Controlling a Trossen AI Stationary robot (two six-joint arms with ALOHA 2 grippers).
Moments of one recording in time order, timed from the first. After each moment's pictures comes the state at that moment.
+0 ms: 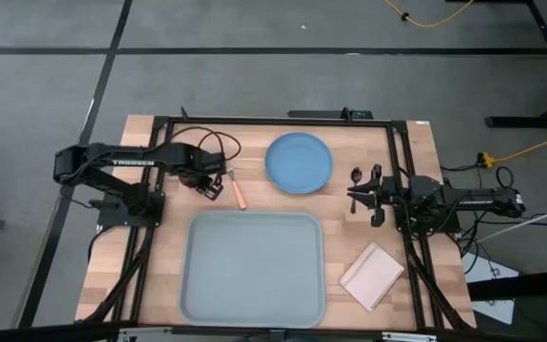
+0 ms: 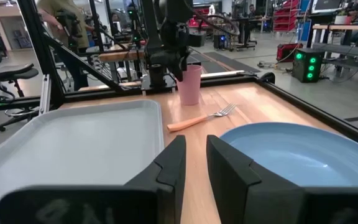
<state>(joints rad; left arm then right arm) 0.24 1.30 0.88 -1.06 -0.16 -0.80 0.02 0.09 0.01 0.05 0.12 0.10</state>
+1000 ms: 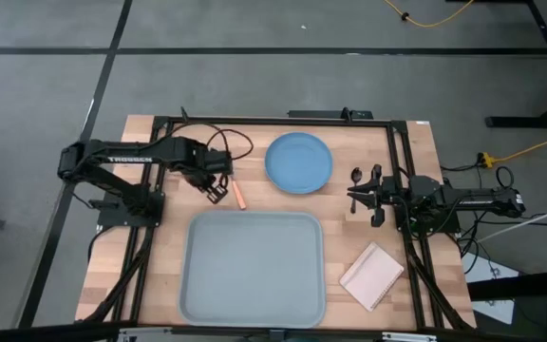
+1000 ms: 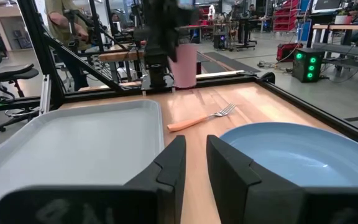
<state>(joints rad) 0.11 1.34 1.18 -1.24 -0.12 -0.73 0.02 0.09 0.01 0.05 0.12 0.10</state>
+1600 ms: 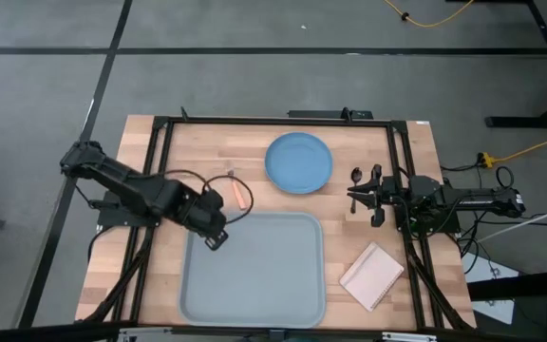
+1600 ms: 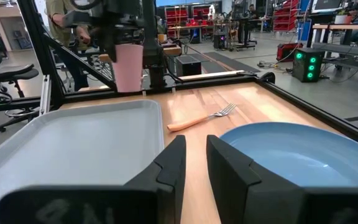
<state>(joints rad) -0.40 1.39 1.25 -1.16 -0.13 -1.24 0.02 0.09 0.01 0.05 0.12 0.10</state>
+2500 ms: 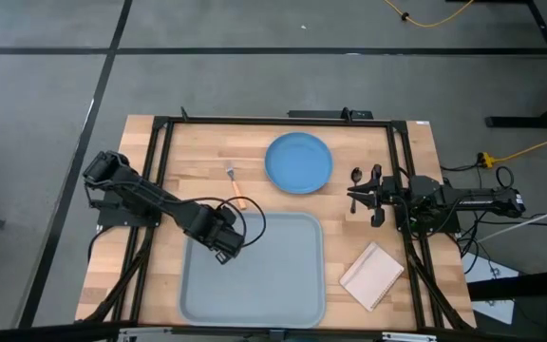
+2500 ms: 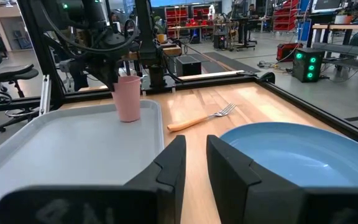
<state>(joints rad) -0.42 1.64 1.25 -1.16 -0.09 -1.22 0.02 0.09 0.01 0.05 0.12 0.10</state>
